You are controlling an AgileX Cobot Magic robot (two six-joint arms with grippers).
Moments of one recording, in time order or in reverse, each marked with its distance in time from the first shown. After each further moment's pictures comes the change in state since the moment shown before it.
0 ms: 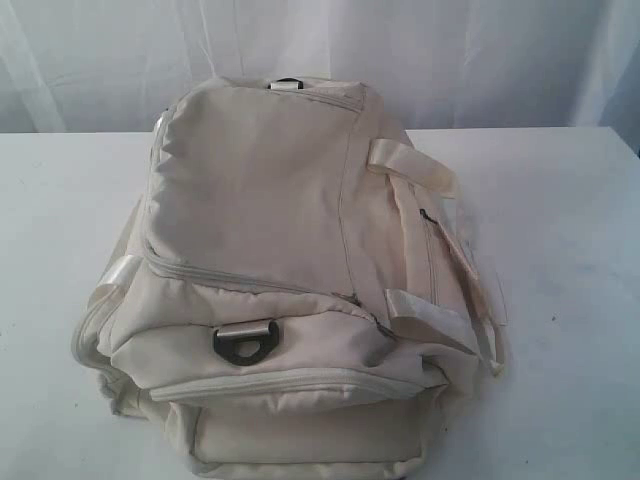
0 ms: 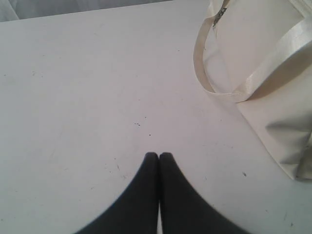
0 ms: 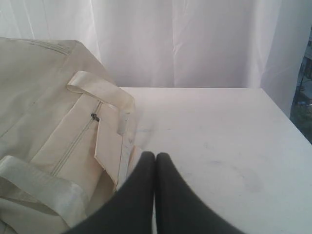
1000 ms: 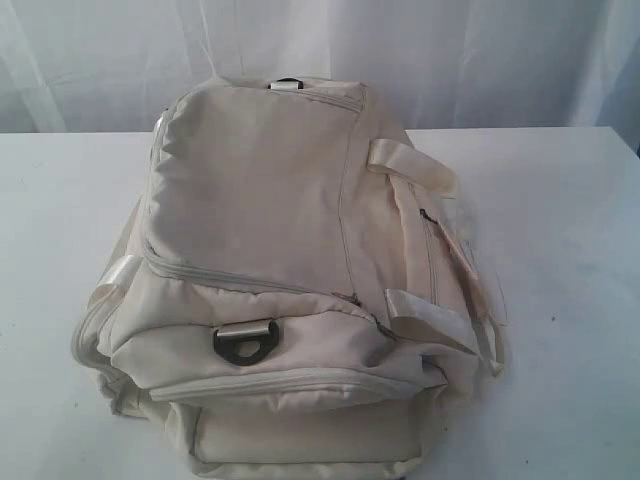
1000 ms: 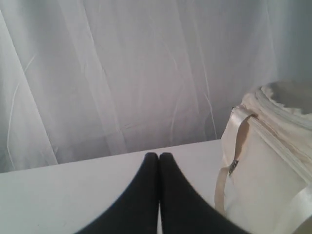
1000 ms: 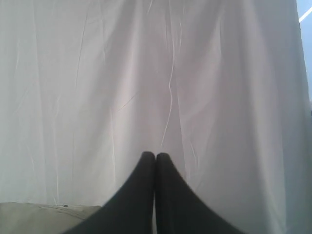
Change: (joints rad) left arm 0.000 0.000 0.000 0.022 -0.502 0.025; right arm 0.000 0.000 0.000 0.000 -0.570 0.043
